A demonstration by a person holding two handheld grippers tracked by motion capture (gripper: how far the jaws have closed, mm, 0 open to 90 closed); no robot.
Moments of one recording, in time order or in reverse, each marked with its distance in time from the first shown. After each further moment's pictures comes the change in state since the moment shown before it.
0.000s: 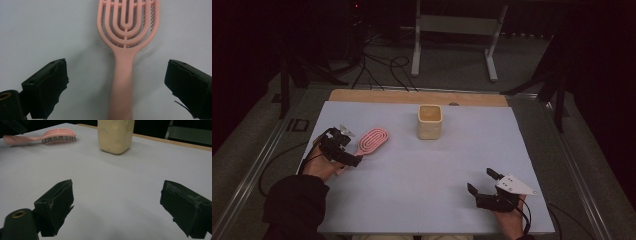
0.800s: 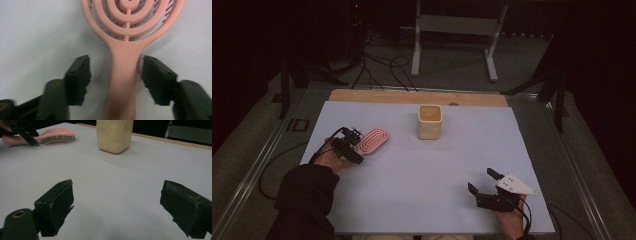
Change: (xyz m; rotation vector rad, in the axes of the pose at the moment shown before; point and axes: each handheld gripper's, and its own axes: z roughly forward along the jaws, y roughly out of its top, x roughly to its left) left arm -0.002 0.018 0.035 0.220 -0.042 0.021; right arm -0.002 -0.001 0.000 0.004 -0.001 0.005
